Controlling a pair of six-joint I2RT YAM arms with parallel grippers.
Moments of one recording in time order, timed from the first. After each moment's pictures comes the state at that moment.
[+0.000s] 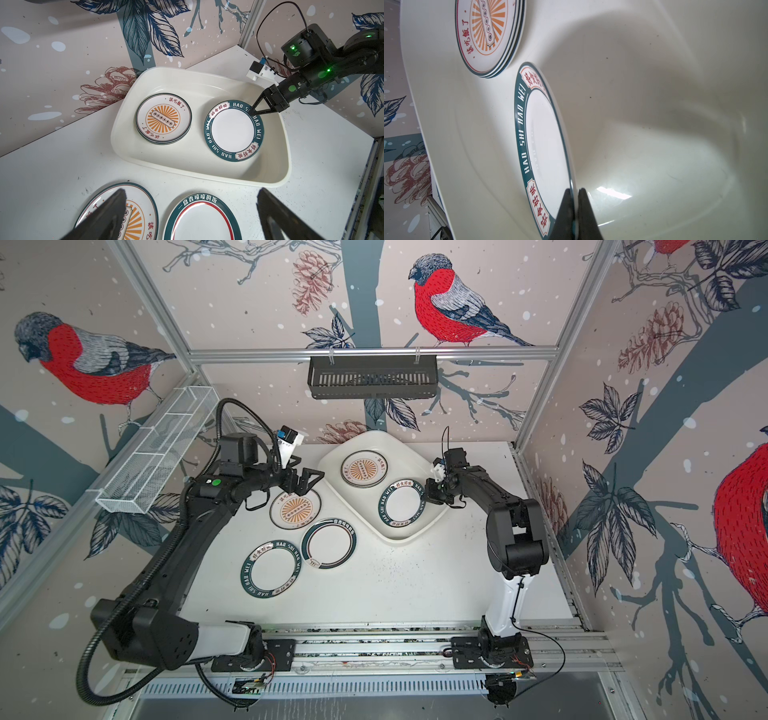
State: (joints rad) left arm -0.16 1.35 1.38 -0.60 0.53 0.21; right arm 0.19 1.92 1.41 -0.59 -0.51 0.26
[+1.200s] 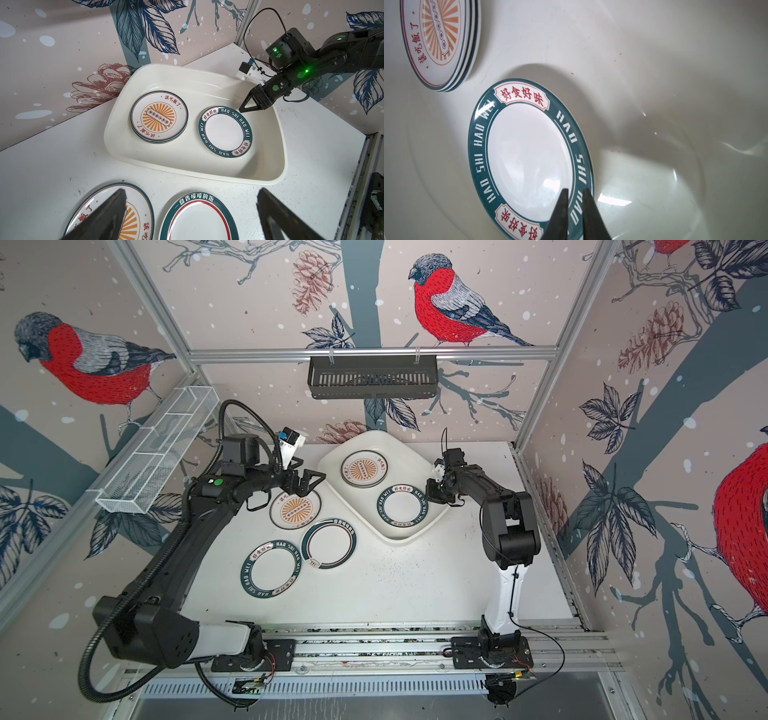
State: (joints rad) left arm -0.16 1.36 1.37 -0.59 0.55 0.21; right arm 0.18 2.02 1.47 -0.59 -0.42 0.23
